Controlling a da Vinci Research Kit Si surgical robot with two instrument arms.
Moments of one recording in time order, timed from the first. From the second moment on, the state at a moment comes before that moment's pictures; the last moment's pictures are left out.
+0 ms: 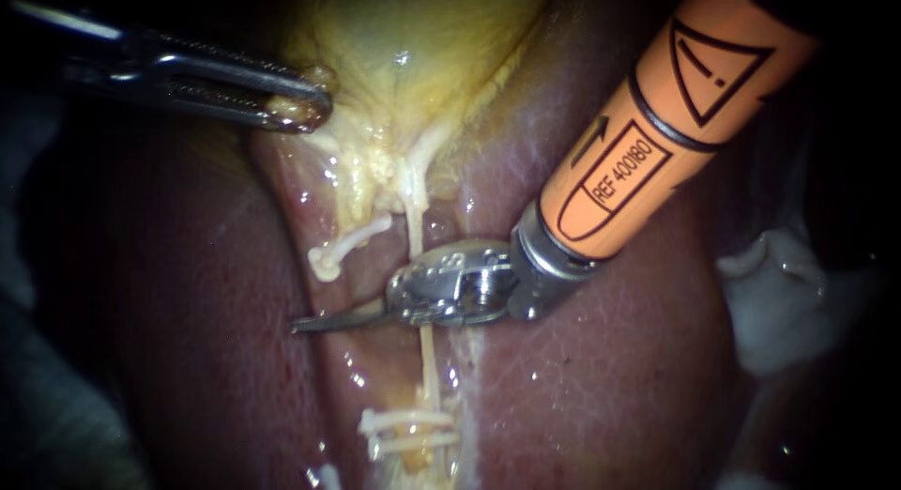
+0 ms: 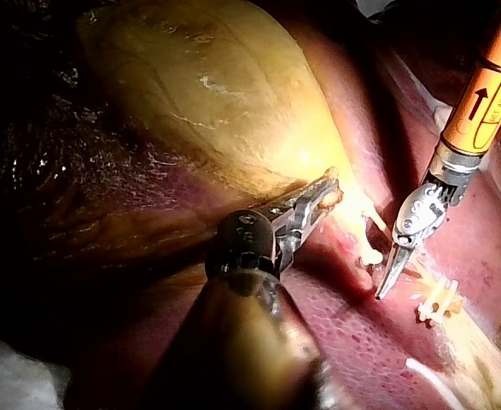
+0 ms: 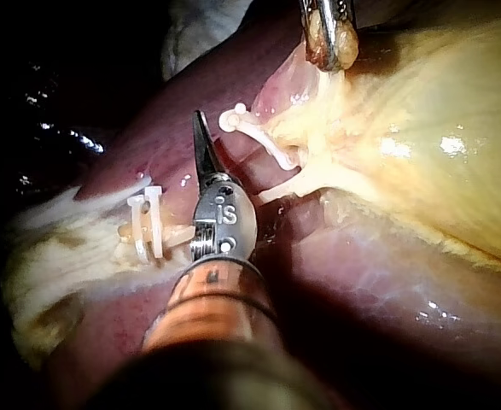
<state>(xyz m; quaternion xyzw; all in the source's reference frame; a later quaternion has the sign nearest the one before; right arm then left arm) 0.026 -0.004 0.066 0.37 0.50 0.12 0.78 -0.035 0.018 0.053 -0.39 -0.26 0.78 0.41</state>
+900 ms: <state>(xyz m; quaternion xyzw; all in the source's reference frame) 0.022 -0.005 0.063 0.25 0.51 0.17 0.80 -0.035 0.018 0.053 -0.39 -0.26 0.78 0.41</state>
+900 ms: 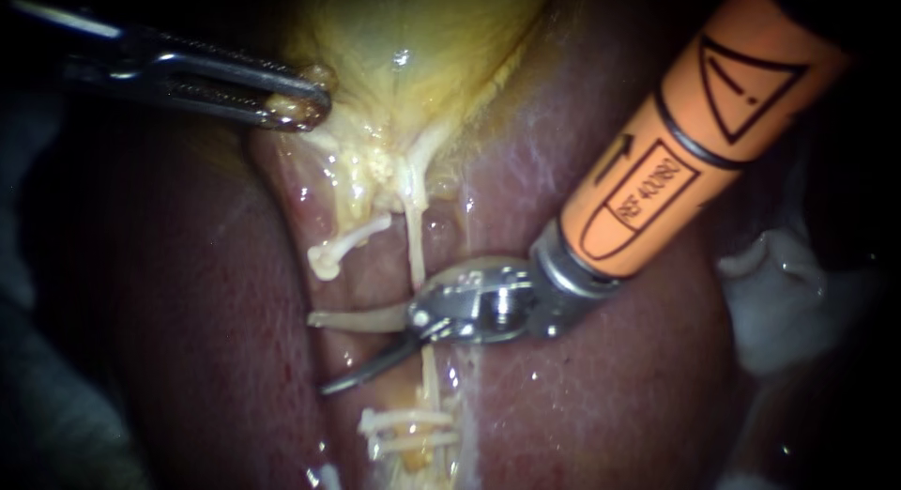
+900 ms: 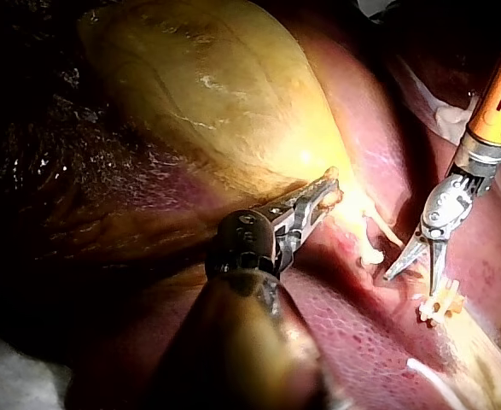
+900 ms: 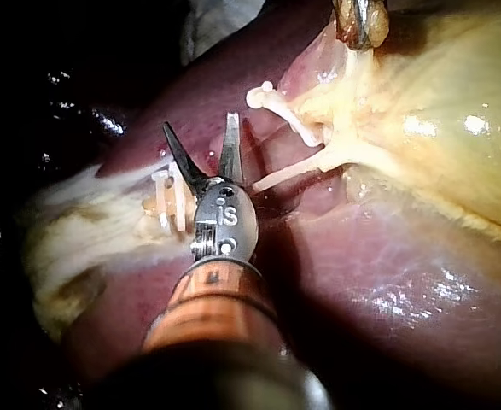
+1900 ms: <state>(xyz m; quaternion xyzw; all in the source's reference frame) 0.005 0.003 0.056 0.07 0.38 0.10 0.92 -0.035 0.018 0.054 -0.39 -0.26 0.78 0.41</state>
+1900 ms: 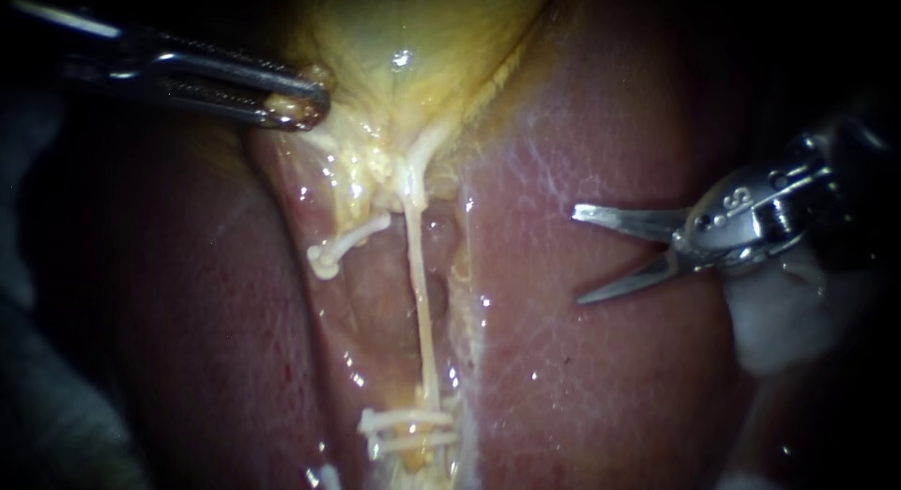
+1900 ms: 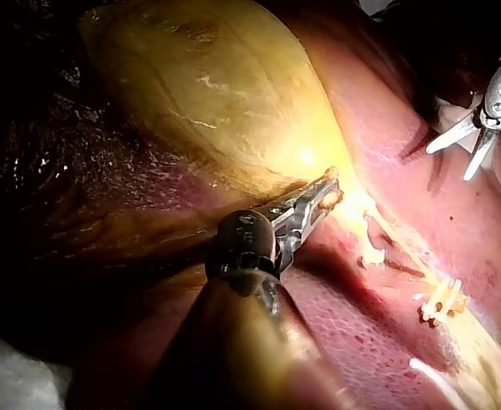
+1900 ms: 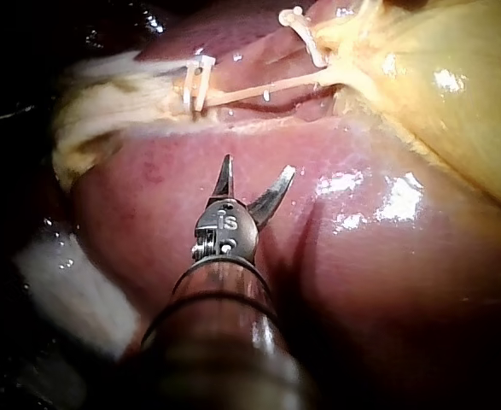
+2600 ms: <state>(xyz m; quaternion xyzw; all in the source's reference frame) 0.006 0.002 0.056 0.10 0.40 0.09 0.91 -0.039 0.016 0.060 -0.39 -0.27 0.79 0.40</state>
